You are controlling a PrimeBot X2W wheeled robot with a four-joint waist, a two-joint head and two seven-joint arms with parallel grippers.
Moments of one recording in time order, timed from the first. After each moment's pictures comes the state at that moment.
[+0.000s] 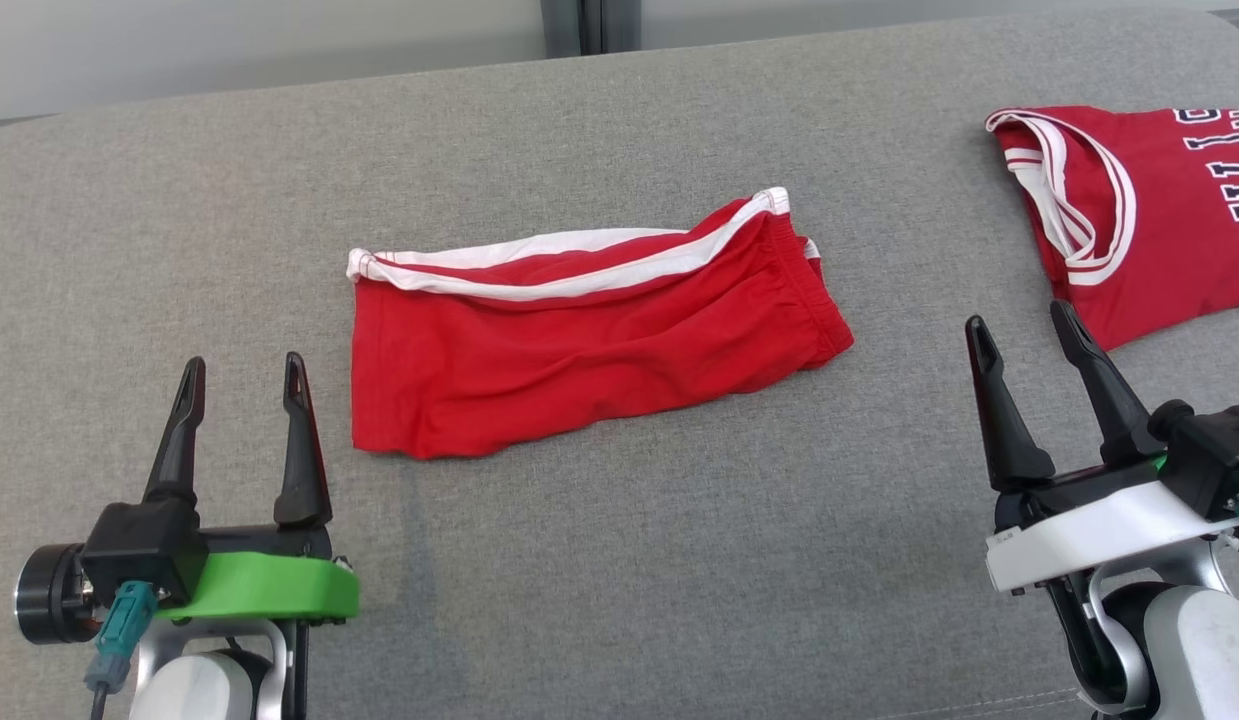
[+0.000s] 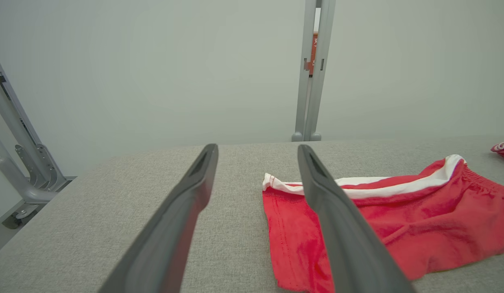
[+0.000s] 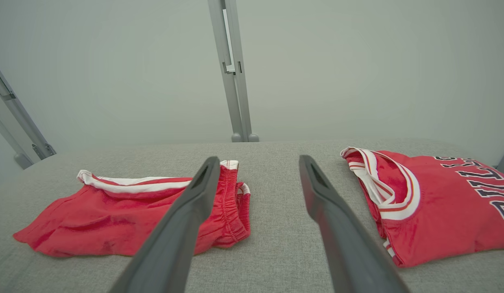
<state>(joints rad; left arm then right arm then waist) -0.10 0.27 -0.21 -0.06 -0.32 0.19 -0.19 -0.07 -0.15 0.03 -0.16 0.25 0.13 -0.04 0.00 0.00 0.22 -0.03</state>
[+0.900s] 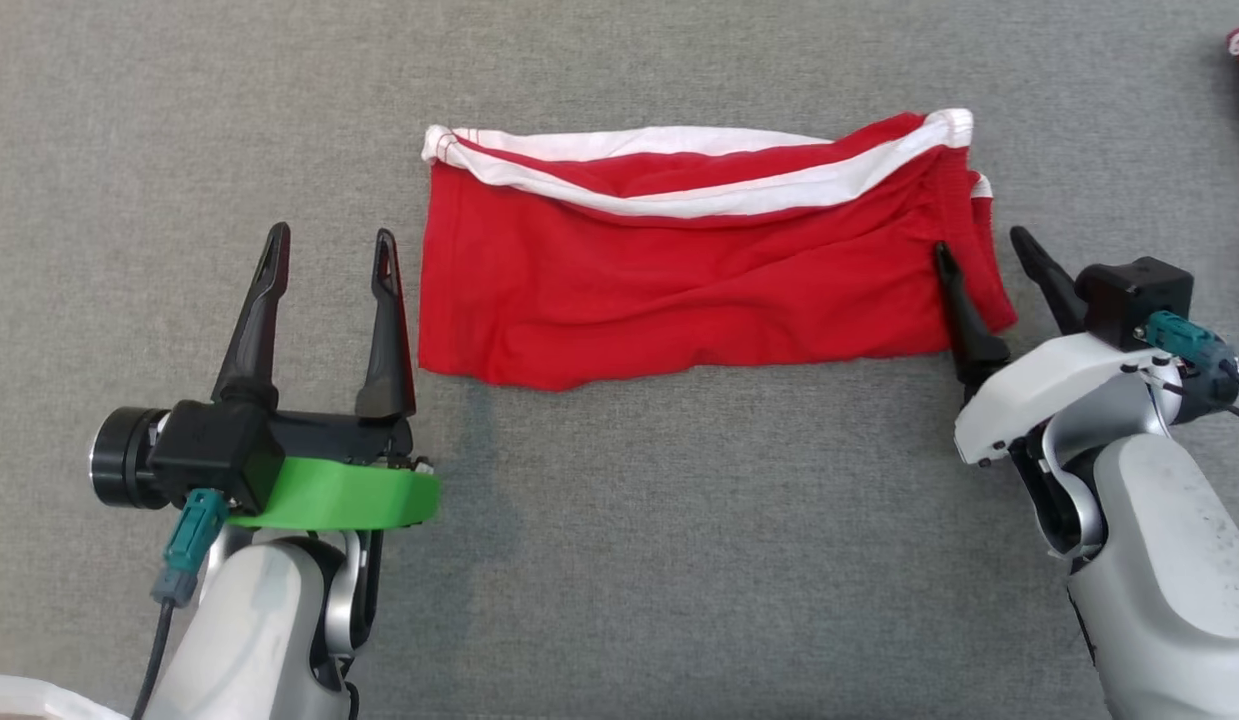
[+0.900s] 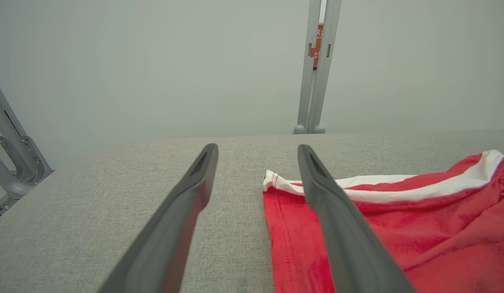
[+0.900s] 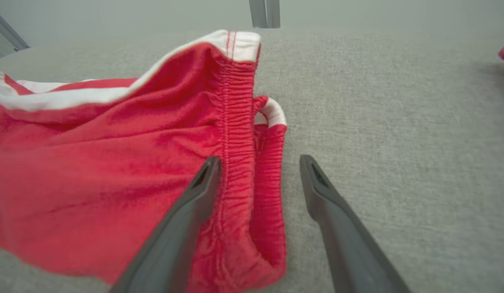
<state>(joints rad) -0.30 0.20 -0.31 -0.02 -0.30 0.15 -0.24 -0.40 -0.19 0.08 0.26 0.24 0.13 0.02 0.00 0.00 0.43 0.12</state>
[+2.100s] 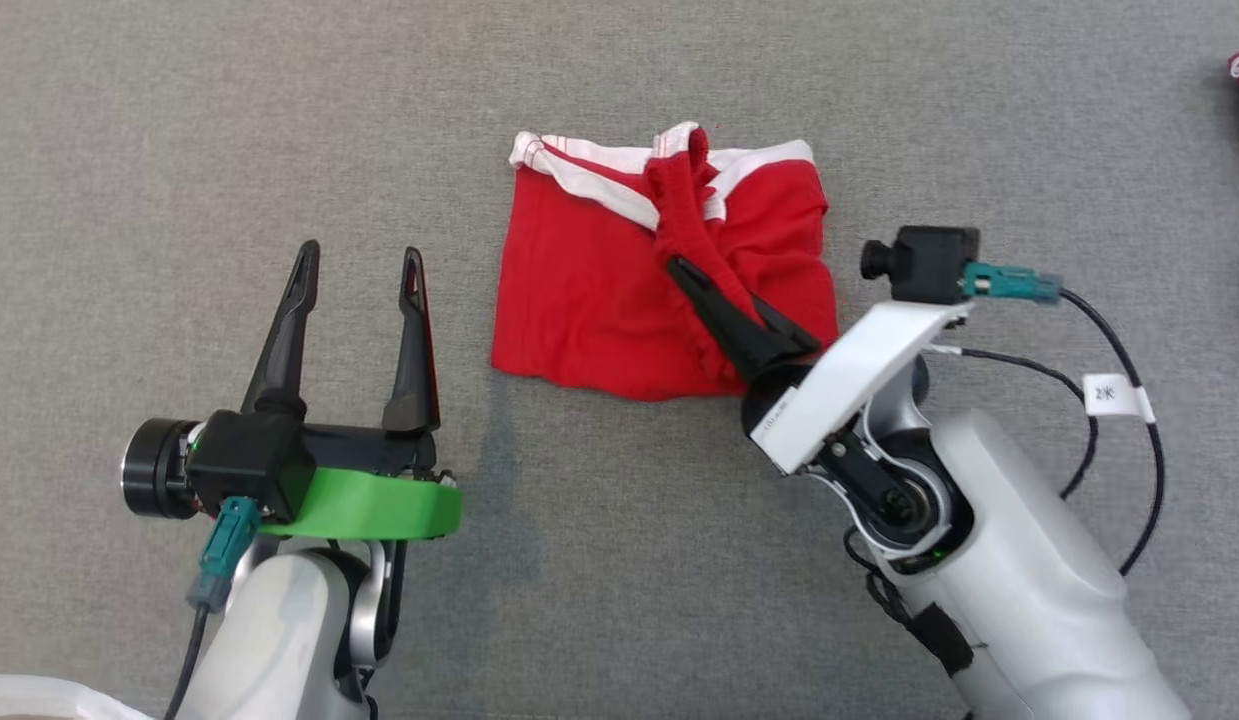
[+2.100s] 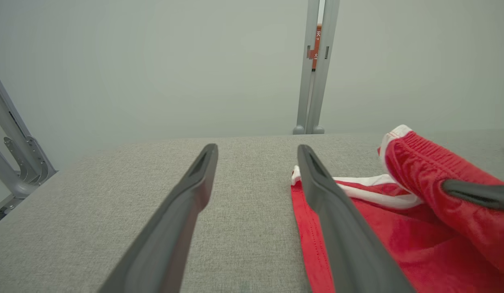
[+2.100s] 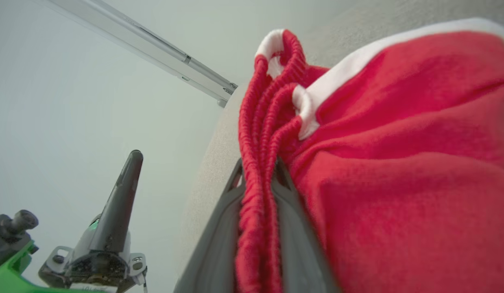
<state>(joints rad) -0.30 0.18 -0.34 0.01 -0.29 0.16 -0.25 -0.49 -0.08 0.41 0.15 0.95 0.13 0.21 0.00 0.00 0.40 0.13</state>
